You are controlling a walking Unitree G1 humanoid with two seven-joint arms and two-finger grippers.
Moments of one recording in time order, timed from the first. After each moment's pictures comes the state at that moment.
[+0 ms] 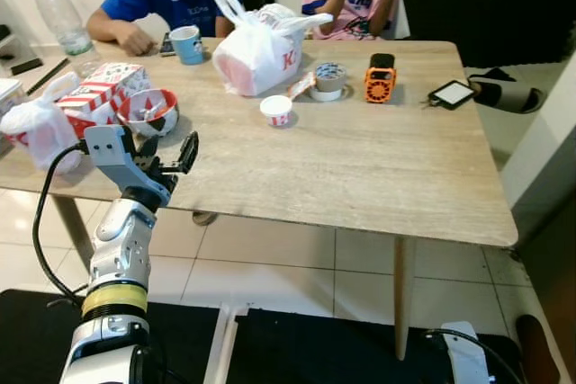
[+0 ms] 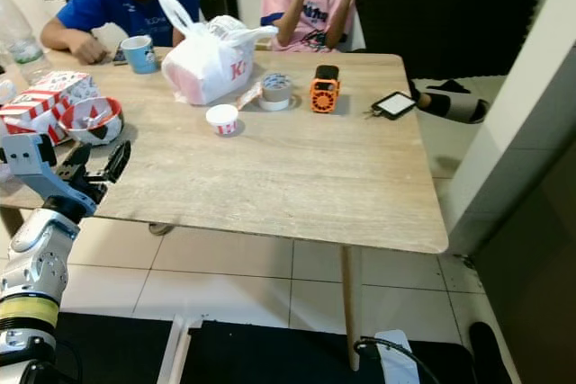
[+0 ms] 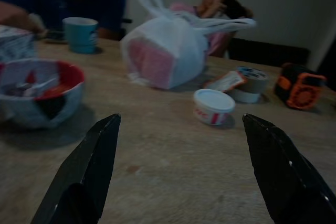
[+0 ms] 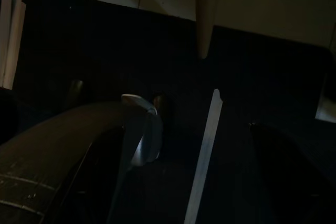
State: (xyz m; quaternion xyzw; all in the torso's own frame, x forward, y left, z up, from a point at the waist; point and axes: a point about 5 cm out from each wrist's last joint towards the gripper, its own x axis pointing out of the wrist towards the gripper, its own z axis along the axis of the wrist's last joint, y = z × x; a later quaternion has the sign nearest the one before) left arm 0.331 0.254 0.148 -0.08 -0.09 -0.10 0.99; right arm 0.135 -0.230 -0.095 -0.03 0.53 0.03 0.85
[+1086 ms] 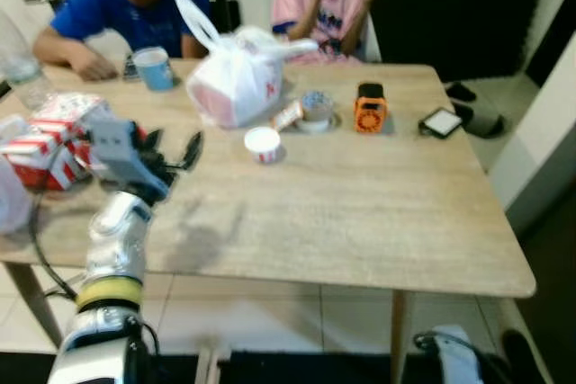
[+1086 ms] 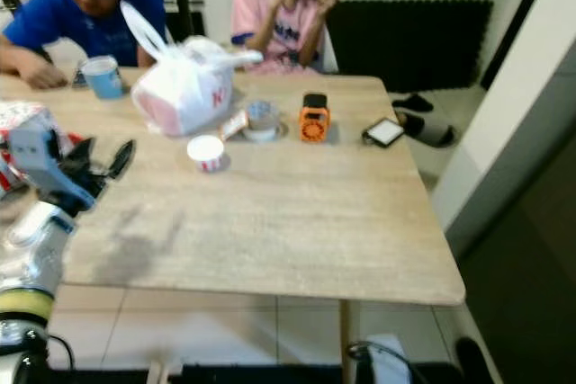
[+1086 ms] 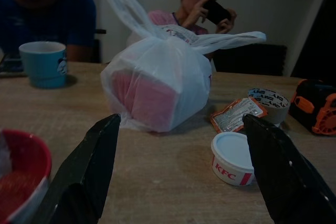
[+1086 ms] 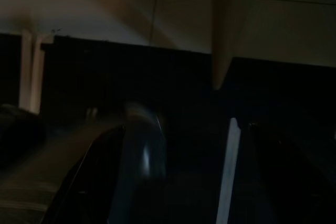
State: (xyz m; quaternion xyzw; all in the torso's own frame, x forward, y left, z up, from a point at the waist) left arm 0.336 0.259 0.160 -0.05 -0.11 -0.11 0.99; right arm 0.137 -0.214 -0.097 -0.01 0.53 0.04 0.85
